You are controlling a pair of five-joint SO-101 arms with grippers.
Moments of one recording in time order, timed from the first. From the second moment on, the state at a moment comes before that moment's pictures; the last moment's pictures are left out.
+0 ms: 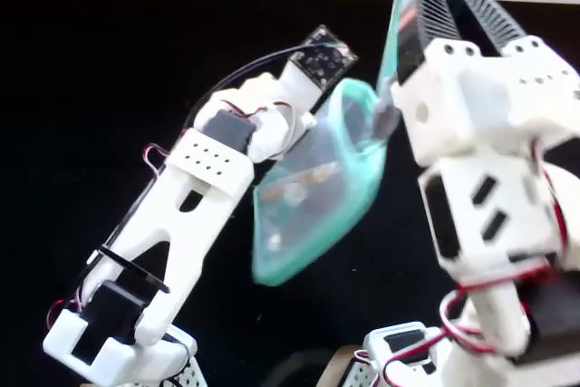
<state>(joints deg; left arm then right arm) 22.2 -7.8 13.3 48.2 -15.3 -15.6 -36.7 -28.8 60.2 -13.9</state>
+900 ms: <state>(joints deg) 21.2 -7.3 13.8 48.2 -15.3 -23.5 -36.7 -22.3 59.5 -16.0</state>
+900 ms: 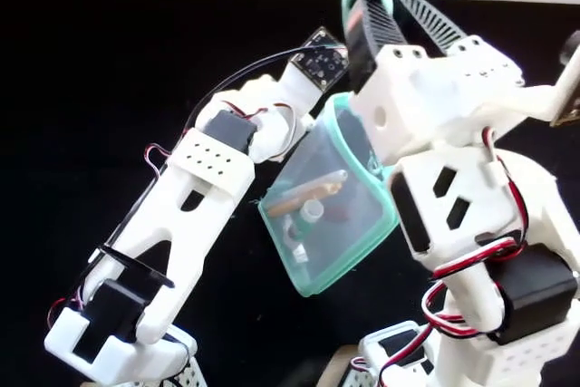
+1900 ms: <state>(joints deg) 21.3 -7.3 18.1 48.2 -15.3 -26.2 -36.7 -10.0 54.1 -33.5</state>
